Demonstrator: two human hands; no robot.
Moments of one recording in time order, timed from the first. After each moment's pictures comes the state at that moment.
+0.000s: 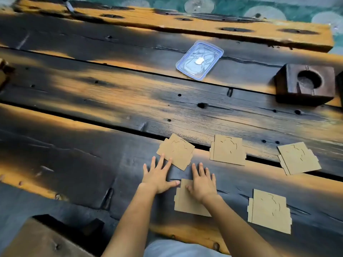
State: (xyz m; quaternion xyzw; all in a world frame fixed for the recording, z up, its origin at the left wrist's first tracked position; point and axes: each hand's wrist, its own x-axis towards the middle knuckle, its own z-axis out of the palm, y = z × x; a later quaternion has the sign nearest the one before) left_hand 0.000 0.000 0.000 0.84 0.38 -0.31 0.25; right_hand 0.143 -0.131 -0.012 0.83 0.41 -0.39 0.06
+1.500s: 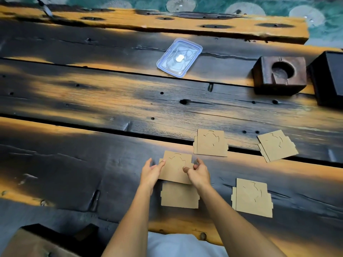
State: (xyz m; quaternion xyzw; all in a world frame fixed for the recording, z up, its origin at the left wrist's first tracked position) left_hand 0.036 -0.039 0.008 0.46 0.65 0.05 0.60; right_hand 0.172 -0.153 -0.011 0.82 0.01 -0.44 -0.37
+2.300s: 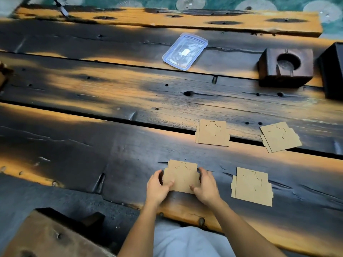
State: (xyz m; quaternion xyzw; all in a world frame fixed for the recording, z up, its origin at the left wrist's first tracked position) left_hand -0.016 -0.133 -0.002 0.64 0.61 -0.05 0.47; right_hand 0.146 -0.246 -0.011 0.84 0.26 -0.43 -0.20
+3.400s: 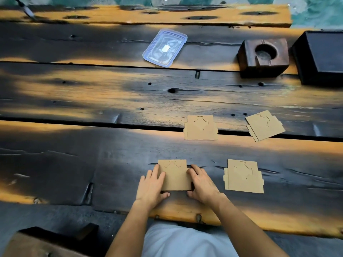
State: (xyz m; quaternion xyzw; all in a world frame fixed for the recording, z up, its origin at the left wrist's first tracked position) left_hand -0.014 -0.115 -0.018 0.91 0.29 -0.27 0.11; right_hand 0.156 -0.258 -0.028 0.81 0.46 -0.36 -0.06
